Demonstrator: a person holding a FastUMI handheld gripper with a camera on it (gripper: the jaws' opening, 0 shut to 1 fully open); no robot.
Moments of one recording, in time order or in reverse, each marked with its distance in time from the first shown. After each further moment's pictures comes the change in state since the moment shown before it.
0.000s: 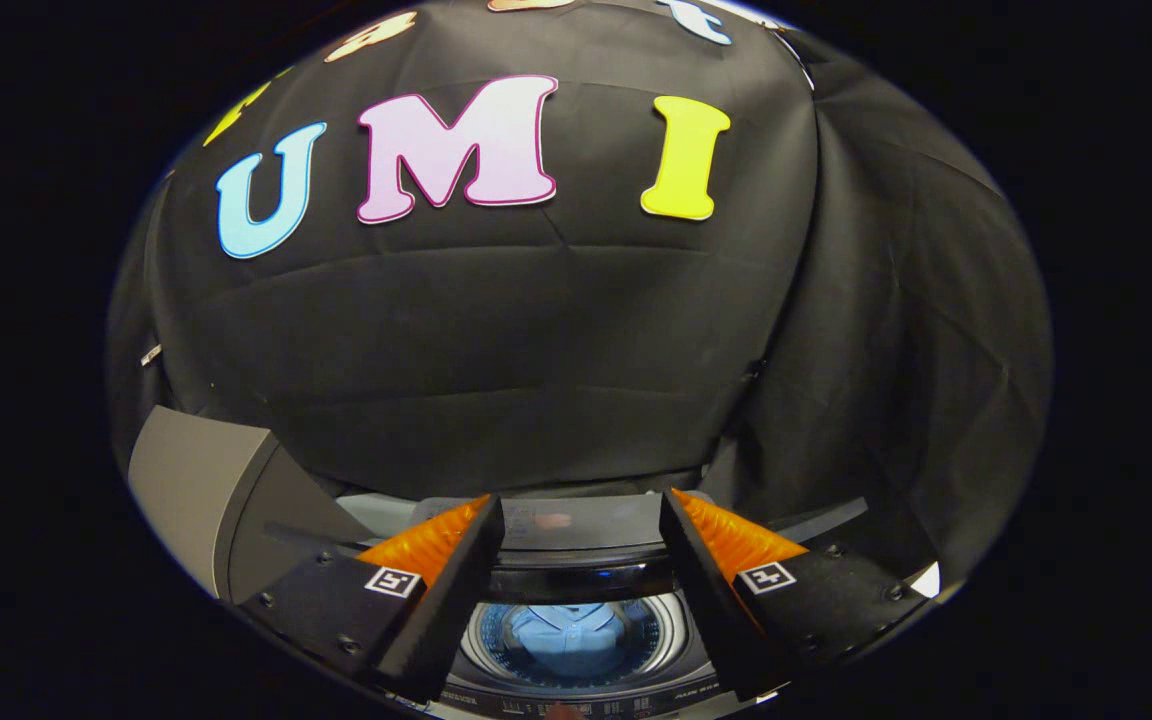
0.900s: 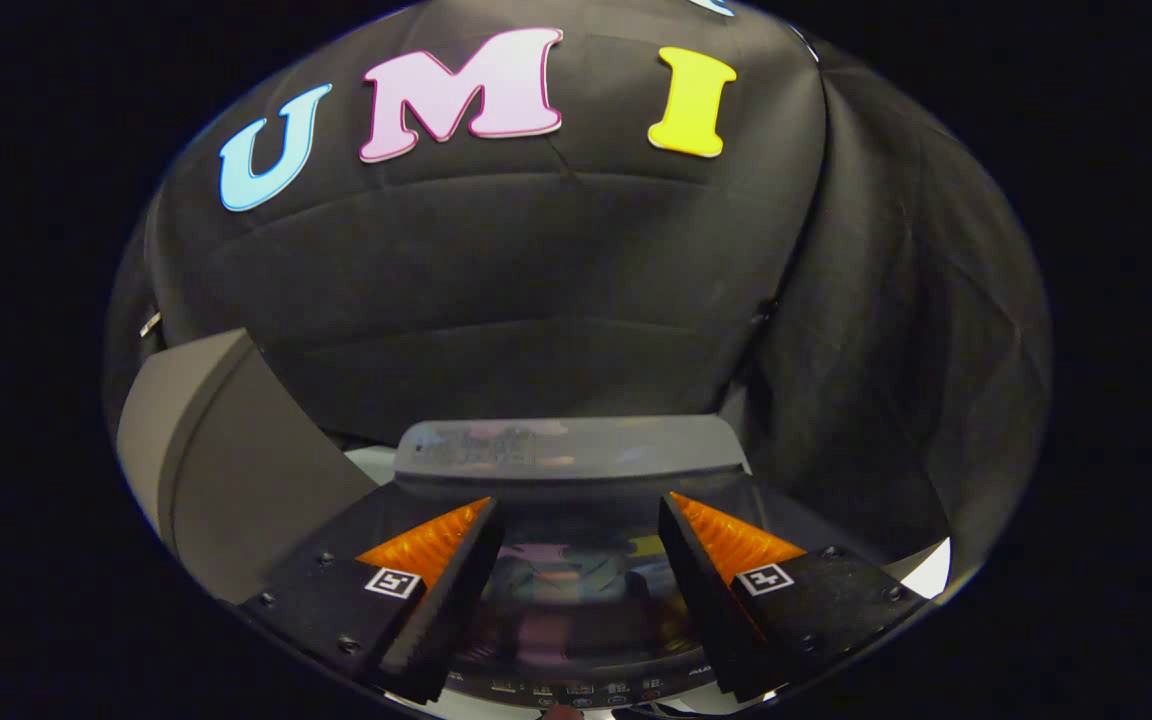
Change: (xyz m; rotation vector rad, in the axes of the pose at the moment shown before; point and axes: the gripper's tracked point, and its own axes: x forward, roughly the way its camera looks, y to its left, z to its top) arm -0.002 -0.001 -0.016 -0.015 0.172 0.013
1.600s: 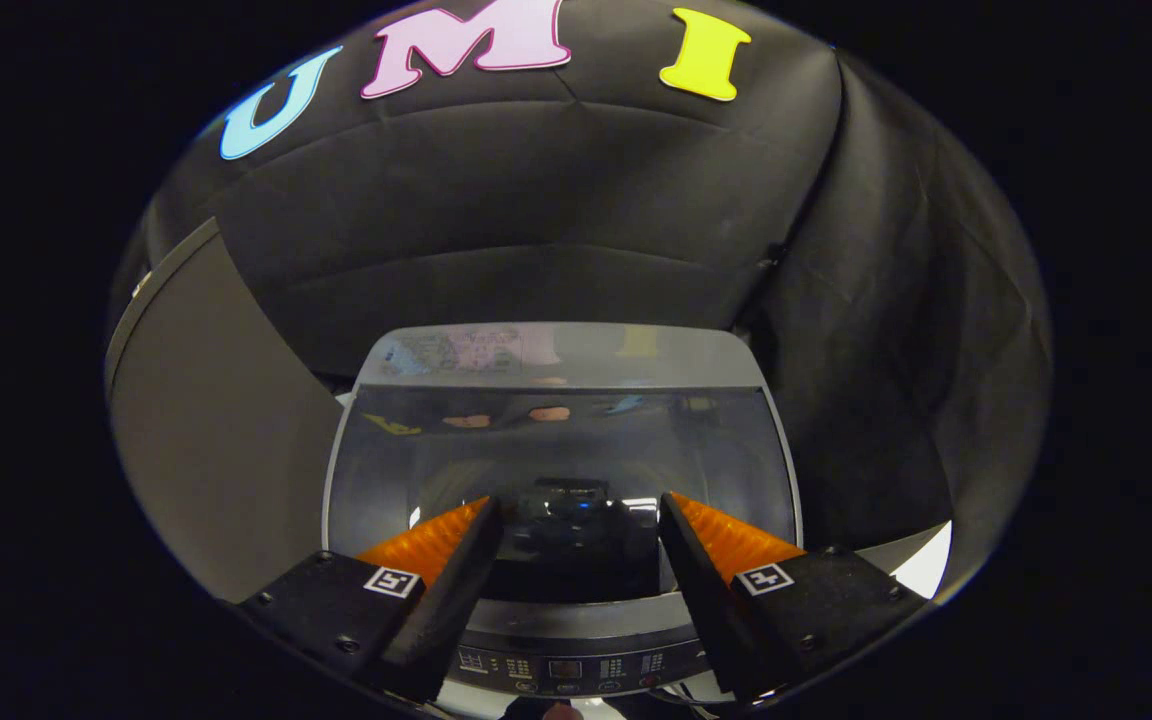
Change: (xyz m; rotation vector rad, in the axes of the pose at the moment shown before) arm -0.001 -0.002 -0.013 -0.038 0.161 -0.012
